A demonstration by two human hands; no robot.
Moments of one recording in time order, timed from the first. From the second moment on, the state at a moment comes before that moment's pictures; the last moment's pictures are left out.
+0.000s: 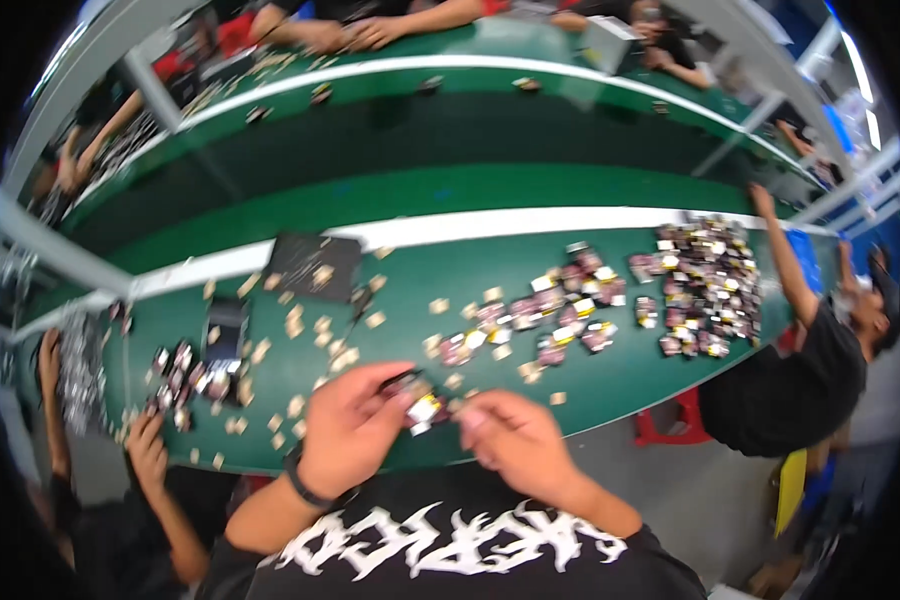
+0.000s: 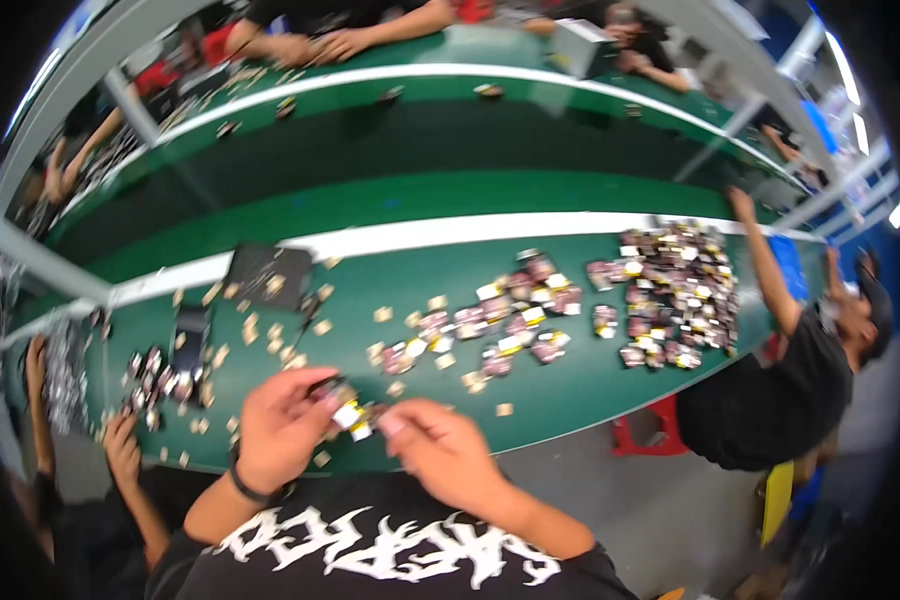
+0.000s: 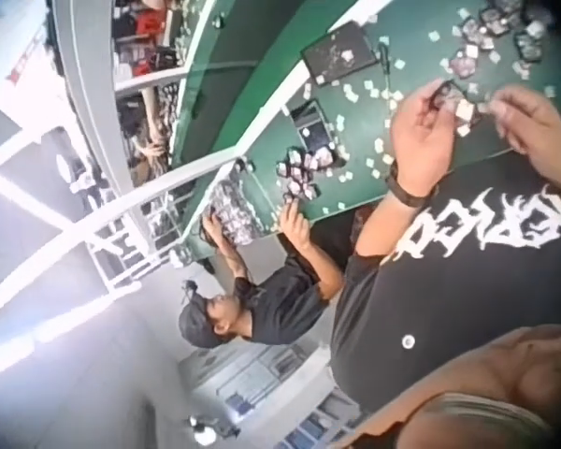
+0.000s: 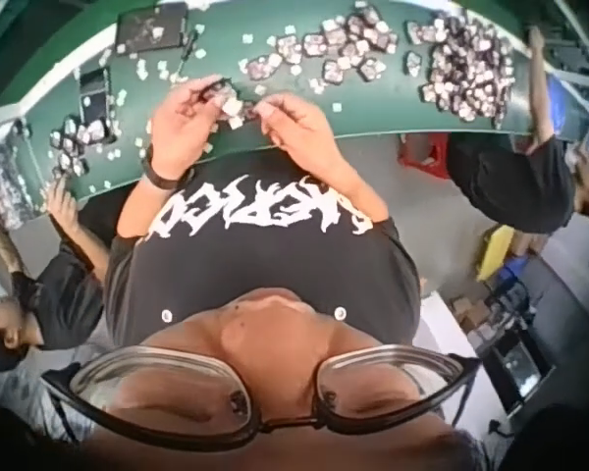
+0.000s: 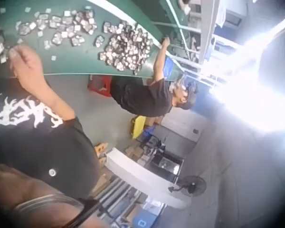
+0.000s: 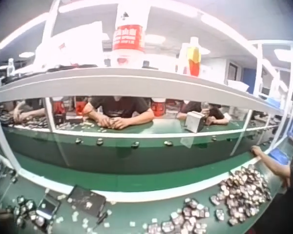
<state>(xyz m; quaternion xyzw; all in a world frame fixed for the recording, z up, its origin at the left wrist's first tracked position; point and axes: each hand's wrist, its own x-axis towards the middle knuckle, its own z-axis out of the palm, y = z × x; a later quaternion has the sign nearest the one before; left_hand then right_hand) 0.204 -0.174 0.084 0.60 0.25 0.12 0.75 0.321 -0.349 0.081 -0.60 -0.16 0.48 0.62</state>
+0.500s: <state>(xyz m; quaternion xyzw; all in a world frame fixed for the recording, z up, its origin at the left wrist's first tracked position) 0.183 -0.166 0.093 0.73 0.17 0.16 0.64 0.315 -0.322 0.101 -0.53 -0.12 0.59 0.60</state>
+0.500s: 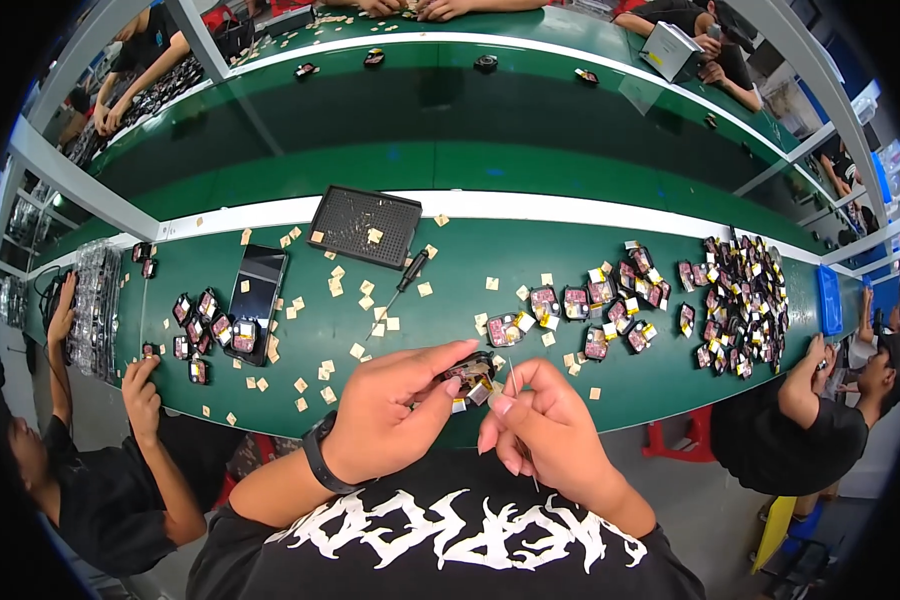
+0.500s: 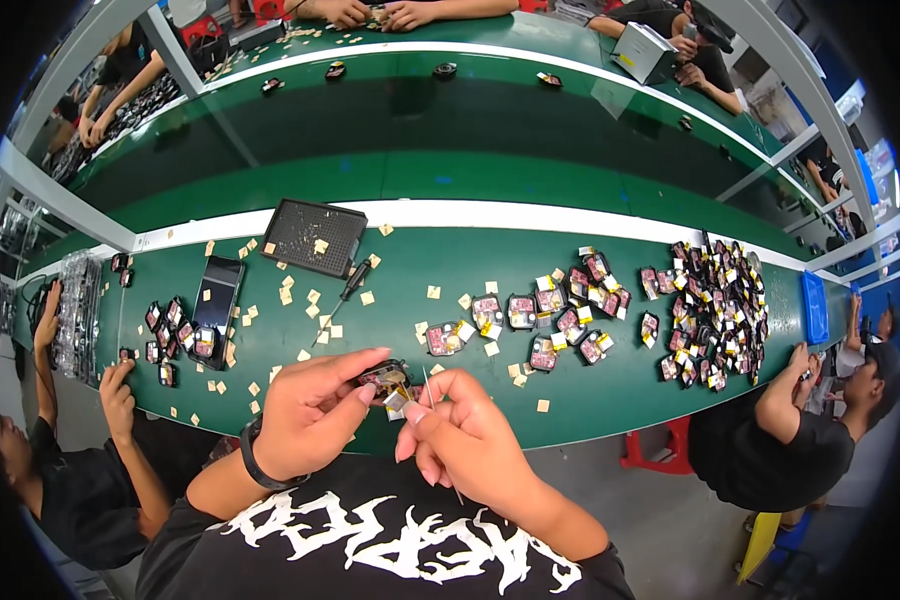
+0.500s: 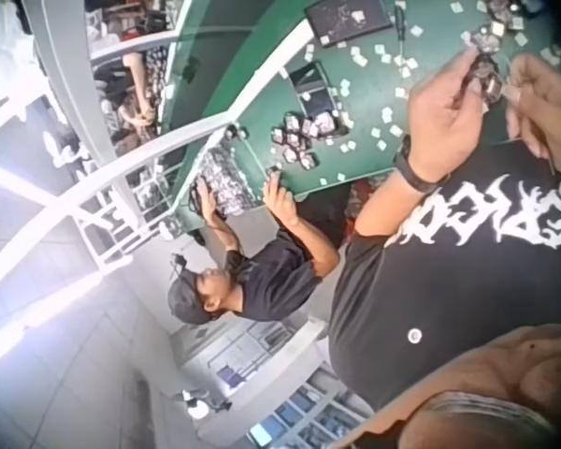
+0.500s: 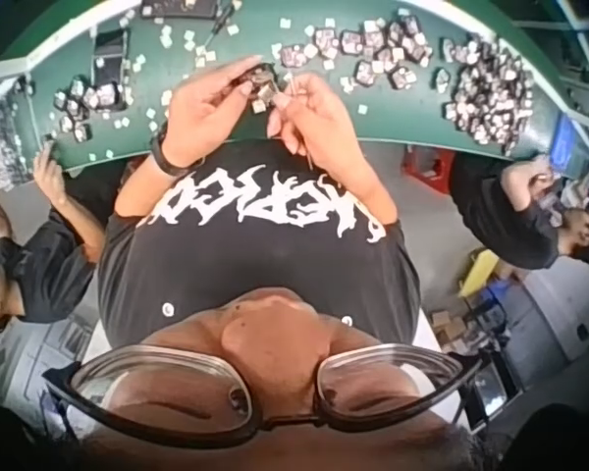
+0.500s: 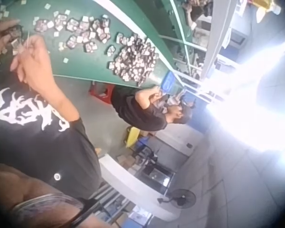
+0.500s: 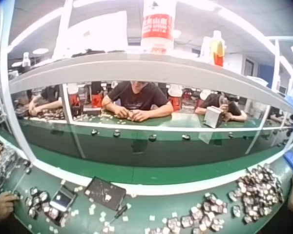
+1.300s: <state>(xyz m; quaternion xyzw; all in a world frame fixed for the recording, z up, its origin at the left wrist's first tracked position) 0.185 -0.166 0.086 0.49 0.18 0.10 0.85 0.305 -0.338 0.066 -0.65 -0.39 0.27 0.60</state>
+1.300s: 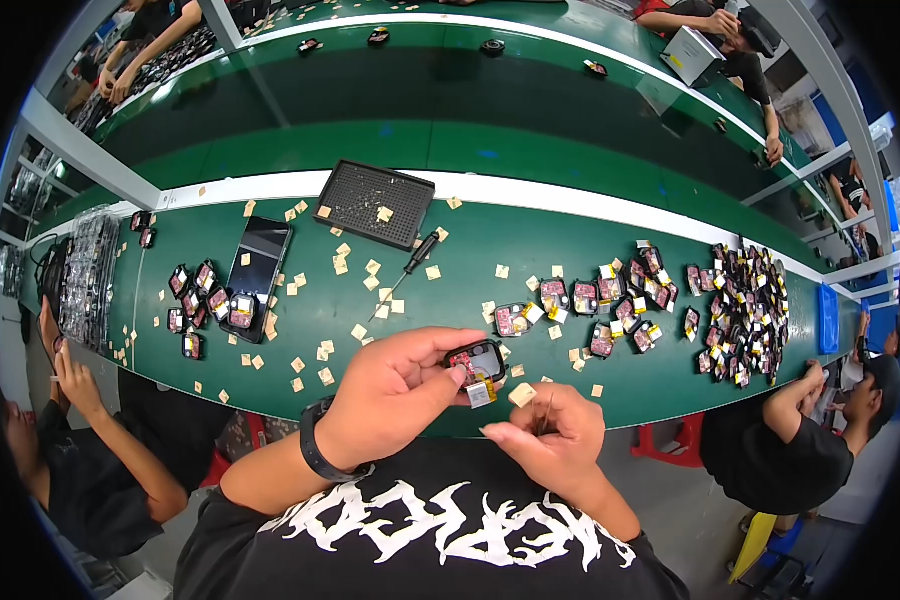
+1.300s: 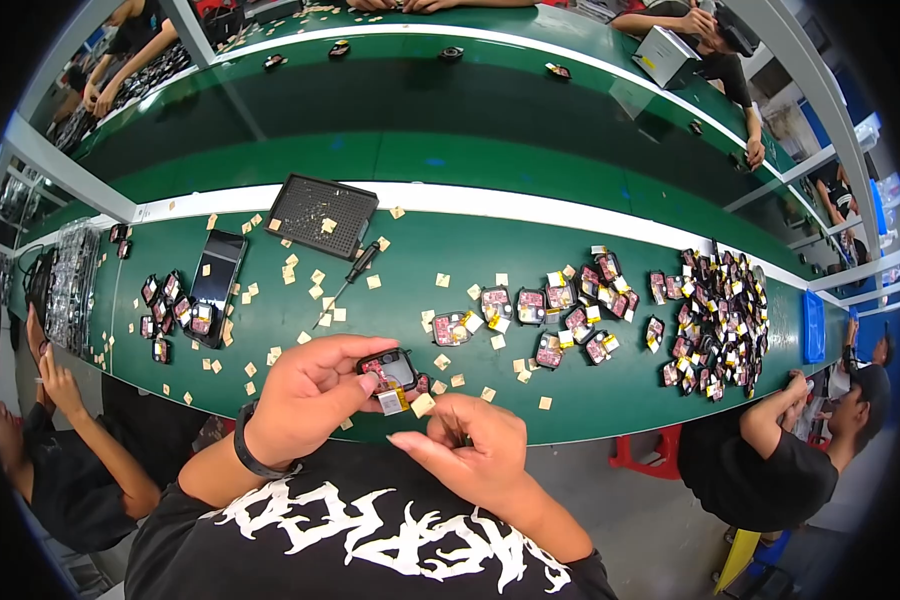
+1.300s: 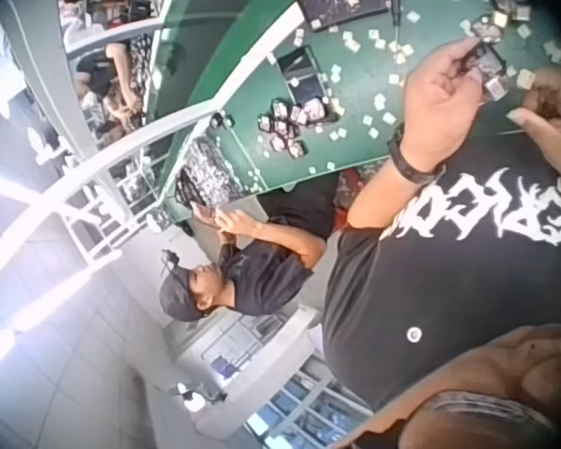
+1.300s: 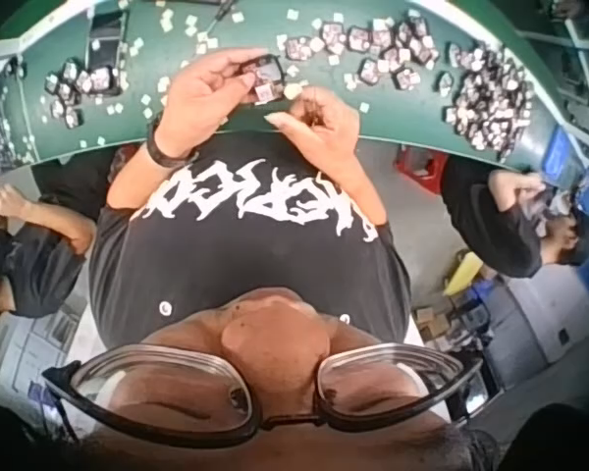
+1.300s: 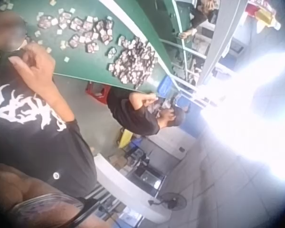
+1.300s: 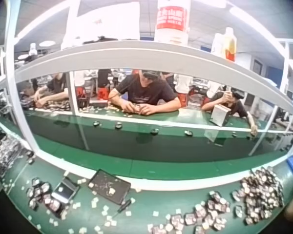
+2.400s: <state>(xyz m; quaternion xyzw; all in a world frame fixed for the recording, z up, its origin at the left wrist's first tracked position) 0.184 -0.188 0.052 0.61 0.23 0.13 0.75 0.296 -0.326 0.067 -0.73 -0.35 0.23 0.54</state>
